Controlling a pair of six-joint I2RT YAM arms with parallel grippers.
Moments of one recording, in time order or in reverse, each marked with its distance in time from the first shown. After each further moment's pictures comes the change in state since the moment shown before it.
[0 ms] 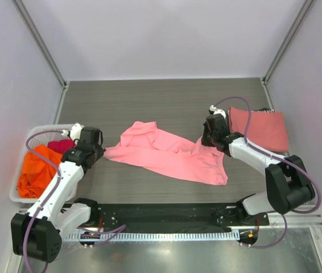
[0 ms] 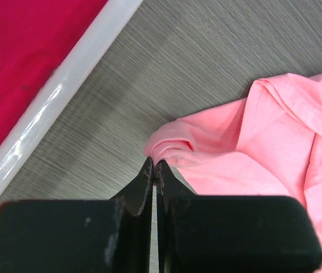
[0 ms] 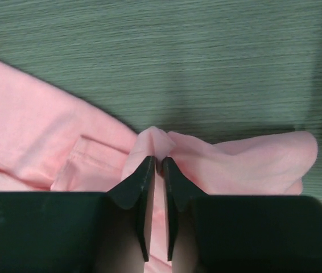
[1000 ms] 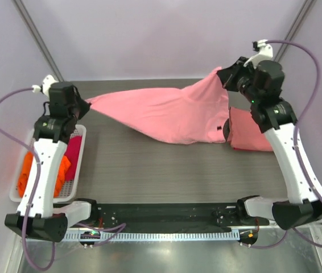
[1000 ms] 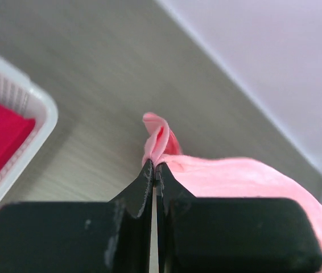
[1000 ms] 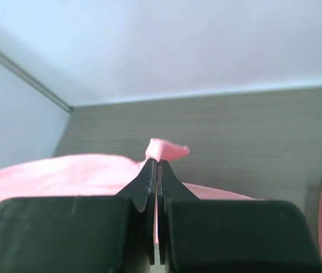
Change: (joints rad) left arm 0.095 0.188 0.669 -0.135 0.092 0.048; right arm -0.175 -0.106 0.728 -0.200 -0.212 -0.028
